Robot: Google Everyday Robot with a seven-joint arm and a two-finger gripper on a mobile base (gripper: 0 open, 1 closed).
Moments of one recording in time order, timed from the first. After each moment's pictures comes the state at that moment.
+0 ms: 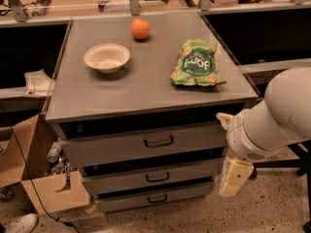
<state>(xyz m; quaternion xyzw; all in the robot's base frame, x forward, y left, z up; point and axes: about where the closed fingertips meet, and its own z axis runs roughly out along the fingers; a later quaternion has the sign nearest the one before) 0.413 -0.175 0.791 -0.64 0.74 -0.01 0.19</state>
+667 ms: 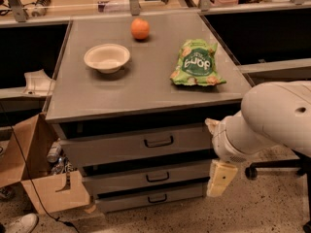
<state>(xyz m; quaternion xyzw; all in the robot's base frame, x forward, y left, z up) 0.427 -0.153 0.754 -0.65 0.74 -0.01 0.18</state>
